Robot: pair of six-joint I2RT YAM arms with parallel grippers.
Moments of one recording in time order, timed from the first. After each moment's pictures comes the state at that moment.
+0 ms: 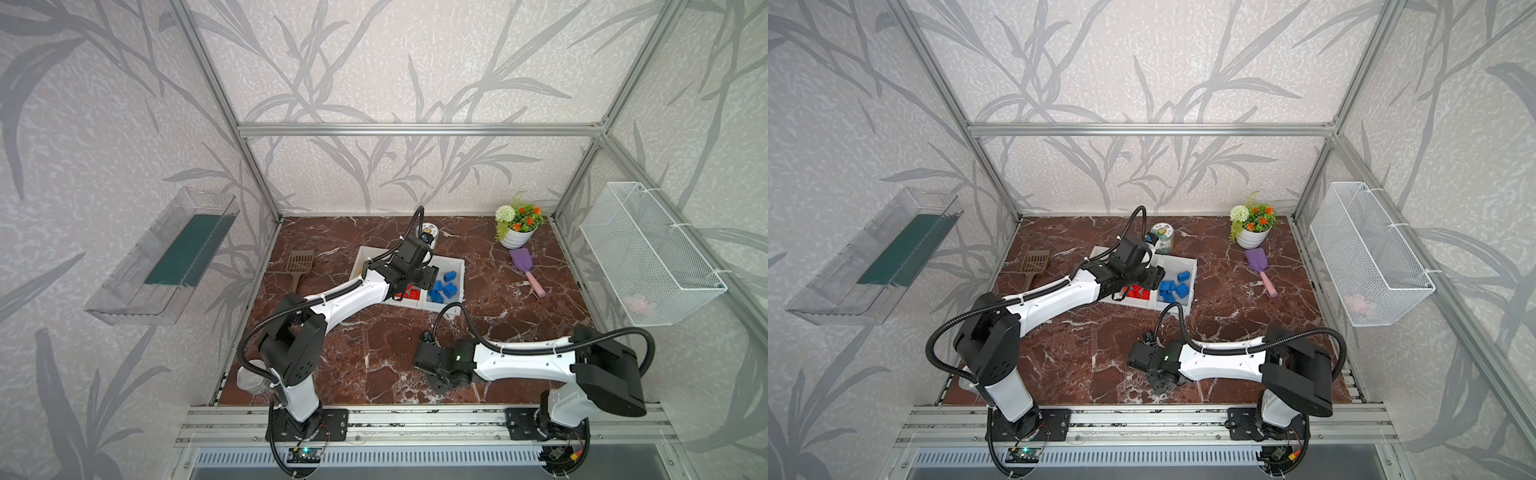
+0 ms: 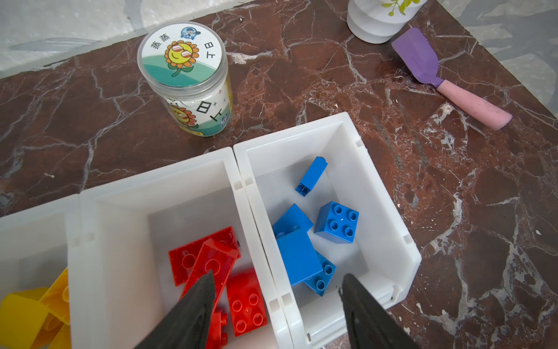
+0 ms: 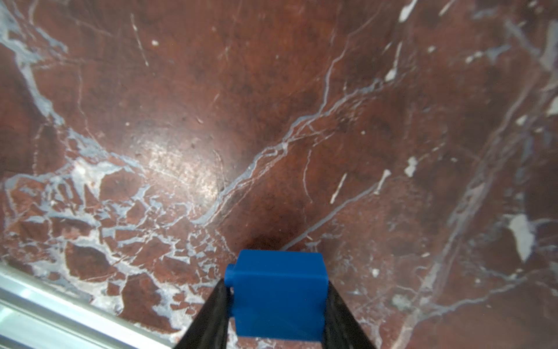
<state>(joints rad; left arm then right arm) -0.69 1.74 1.30 -0.30 -0.06 -0.20 1.23 1.57 0.88 -0.70 0.17 0.71</state>
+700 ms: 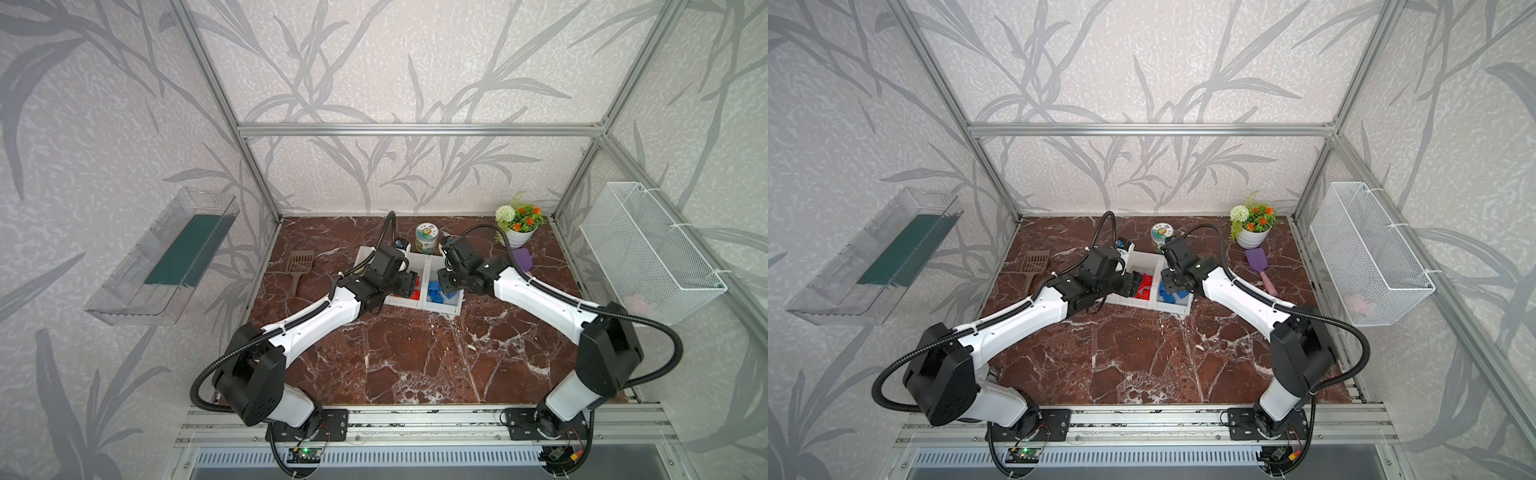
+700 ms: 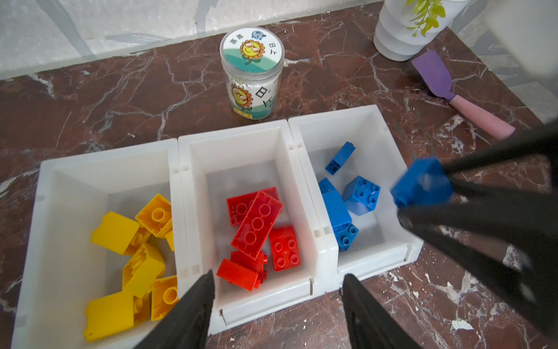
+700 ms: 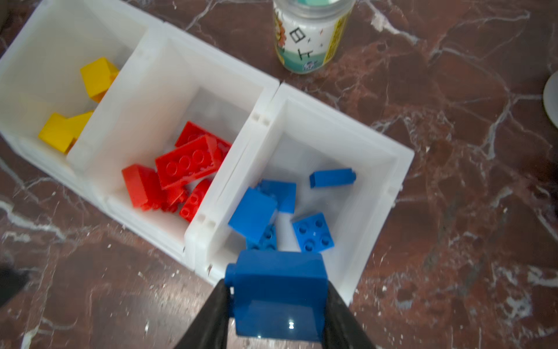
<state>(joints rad) -0.64 1.46 1.04 -0.28 -0.10 -0.24 0.62 1.70 1.34 -0.61 0.13 0.28</state>
